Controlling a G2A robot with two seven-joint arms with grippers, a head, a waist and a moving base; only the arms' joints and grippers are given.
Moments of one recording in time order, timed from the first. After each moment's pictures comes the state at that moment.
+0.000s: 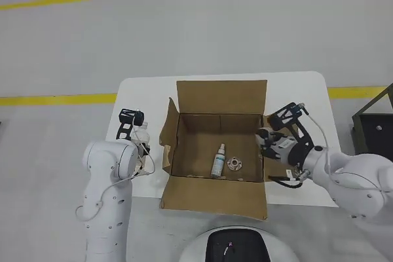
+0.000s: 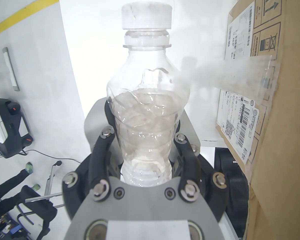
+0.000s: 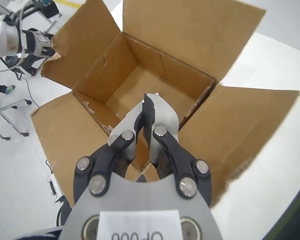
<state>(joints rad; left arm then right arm) 0.87 -1.34 -1.43 -1.75 1.50 -0.14 -1.54 -1.11 -1.01 1.20 -2.16 -0.74 0.20 0.92</state>
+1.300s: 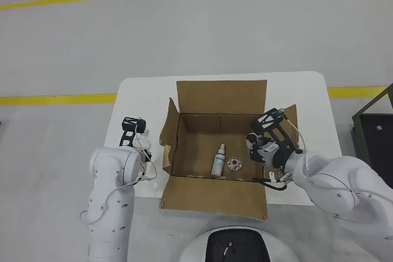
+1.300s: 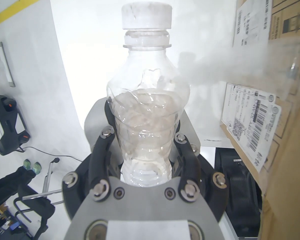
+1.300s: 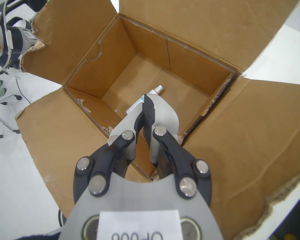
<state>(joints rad) 0.94 -1.34 -1.42 -1.71 1.53 -0.12 -1.49 -1.07 -1.02 1.12 -2.14 -0.77 0.26 0.92</state>
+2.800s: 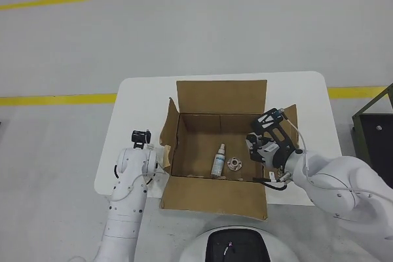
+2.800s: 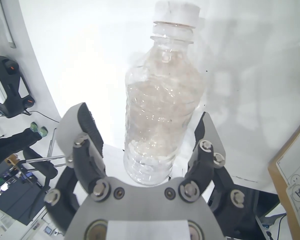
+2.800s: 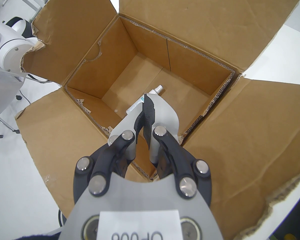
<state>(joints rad) 0.85 -1.36 -1.32 -1.30 1.66 0.04 -1.37 -1.07 -1.02 1.12 -2.14 -0.77 0.26 0.92</state>
